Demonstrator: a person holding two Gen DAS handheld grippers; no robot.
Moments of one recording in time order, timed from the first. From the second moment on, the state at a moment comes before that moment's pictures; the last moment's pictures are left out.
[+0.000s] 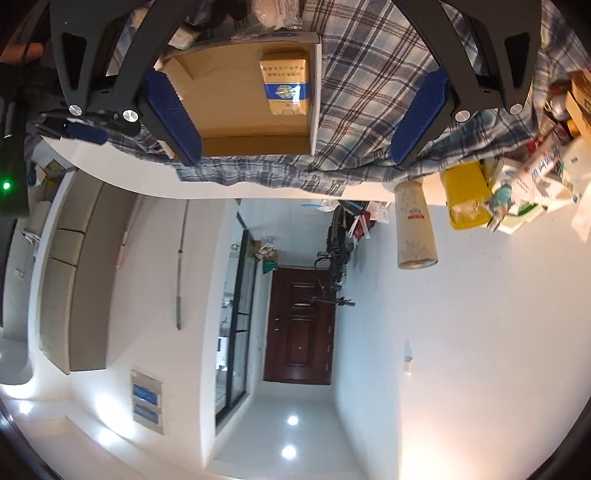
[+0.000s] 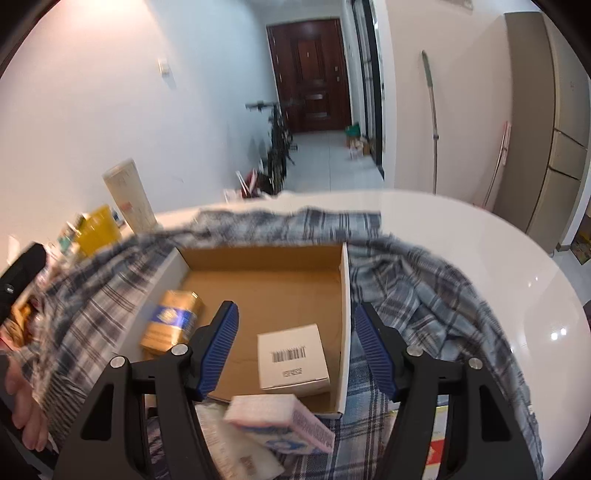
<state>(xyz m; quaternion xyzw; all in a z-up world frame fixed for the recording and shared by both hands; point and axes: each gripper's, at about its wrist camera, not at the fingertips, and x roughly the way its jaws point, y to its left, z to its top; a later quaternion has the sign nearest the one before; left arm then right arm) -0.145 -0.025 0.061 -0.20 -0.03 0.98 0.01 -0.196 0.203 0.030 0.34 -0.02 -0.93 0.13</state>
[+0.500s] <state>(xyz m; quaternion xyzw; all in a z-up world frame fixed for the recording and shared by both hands) -0.079 -0.017 0.057 -0.15 0.00 0.99 0.01 -0.122 0.201 0.044 0.22 0.03 -0.97 0.12</state>
